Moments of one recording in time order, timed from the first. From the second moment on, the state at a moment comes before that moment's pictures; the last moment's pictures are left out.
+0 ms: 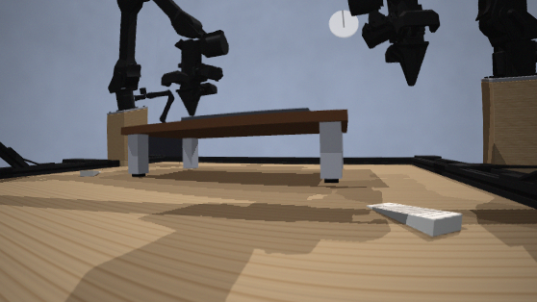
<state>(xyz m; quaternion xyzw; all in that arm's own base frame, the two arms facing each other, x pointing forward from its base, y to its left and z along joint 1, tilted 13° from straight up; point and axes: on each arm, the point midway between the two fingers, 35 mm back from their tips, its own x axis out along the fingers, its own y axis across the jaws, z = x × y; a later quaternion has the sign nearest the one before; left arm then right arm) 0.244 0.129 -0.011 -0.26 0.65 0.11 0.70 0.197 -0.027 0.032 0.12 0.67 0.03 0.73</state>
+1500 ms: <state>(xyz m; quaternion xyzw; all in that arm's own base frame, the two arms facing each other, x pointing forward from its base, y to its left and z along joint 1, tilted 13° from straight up) 0.244 0.117 -0.056 -0.27 0.66 0.10 0.69 0.197 -0.027 0.032 0.12 0.67 0.03 0.73</state>
